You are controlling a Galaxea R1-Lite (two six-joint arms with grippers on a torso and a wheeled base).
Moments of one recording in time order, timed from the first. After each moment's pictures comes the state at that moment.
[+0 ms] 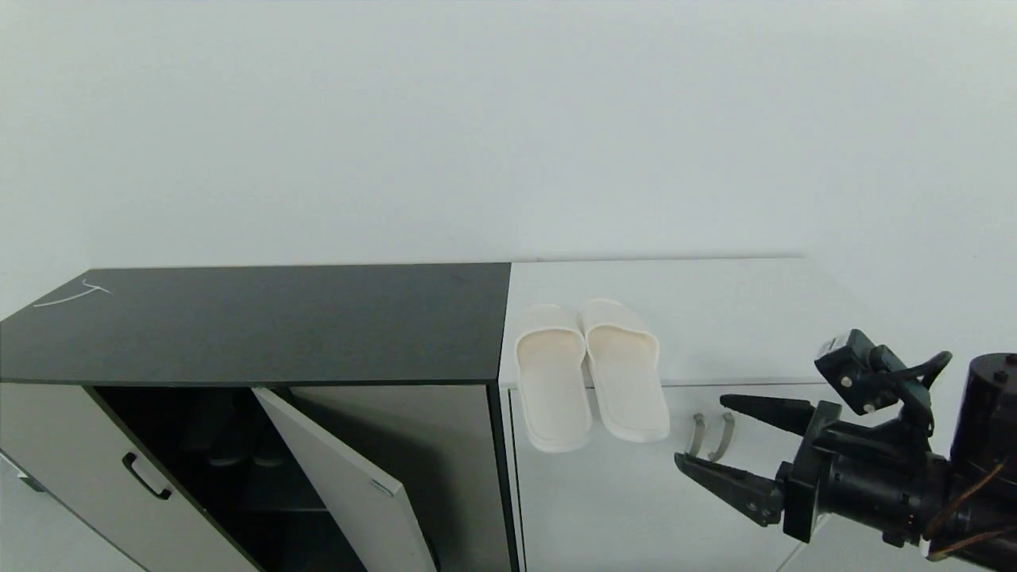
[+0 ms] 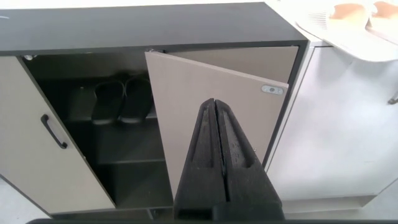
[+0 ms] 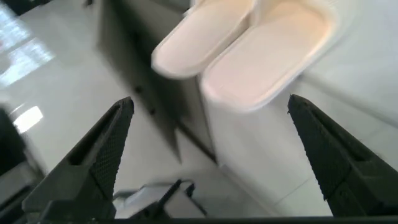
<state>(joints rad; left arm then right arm) 0.00 0.00 0.00 0.00 -0.02 0.02 0.58 1.48 -0.34 -0.92 0.24 0.03</state>
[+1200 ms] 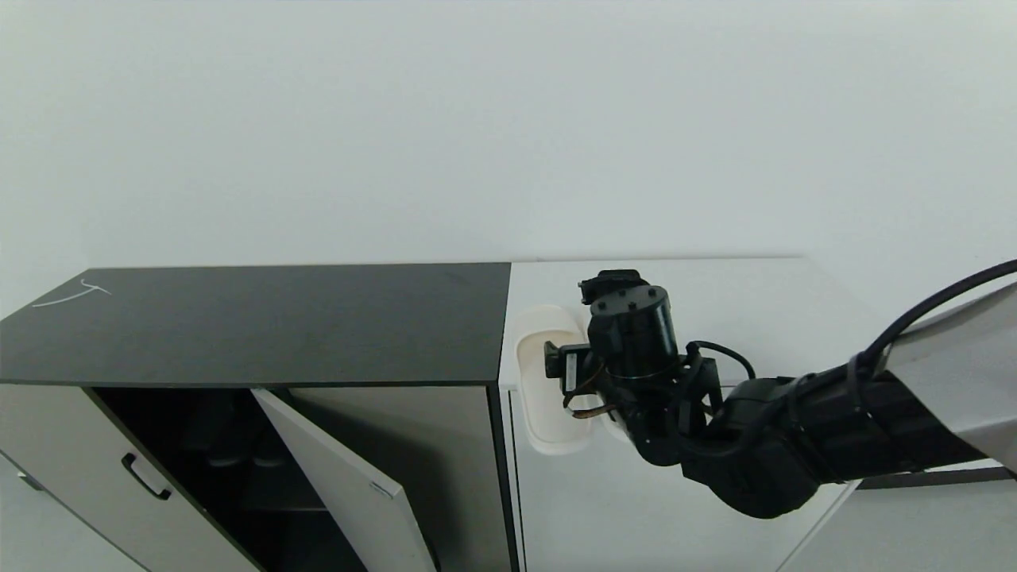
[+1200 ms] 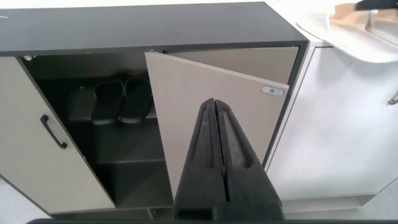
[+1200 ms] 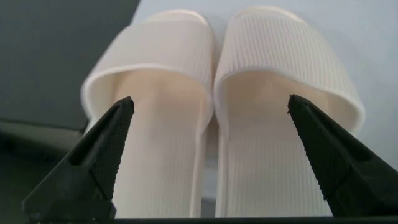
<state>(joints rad) 0.00 0.00 0.00 0.00 -0.02 0.02 0.83 2.06 -1.18 -0.57 -0.60 0.27</state>
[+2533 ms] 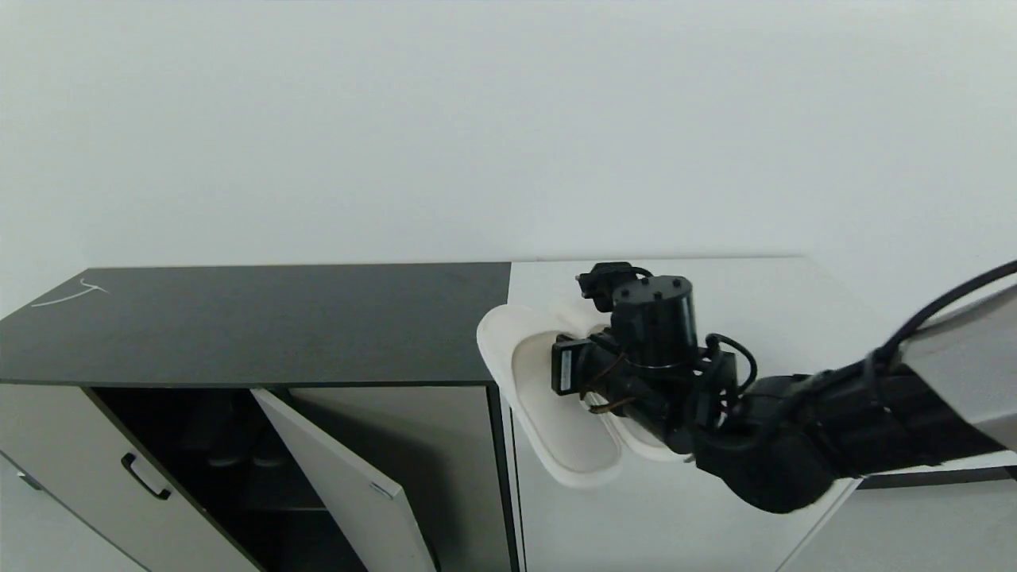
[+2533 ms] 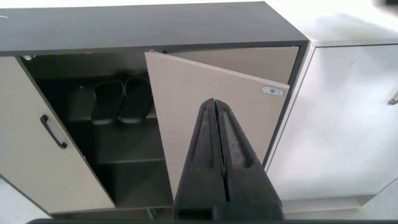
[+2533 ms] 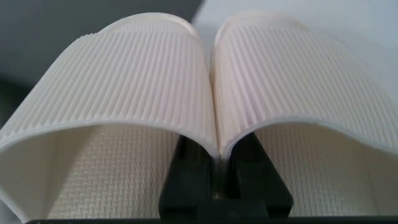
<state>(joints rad) 0.00 0.00 0.00 0.00 -0.02 0.02 0.82 2.01 -1.11 -0.66 -0.33 0.24</state>
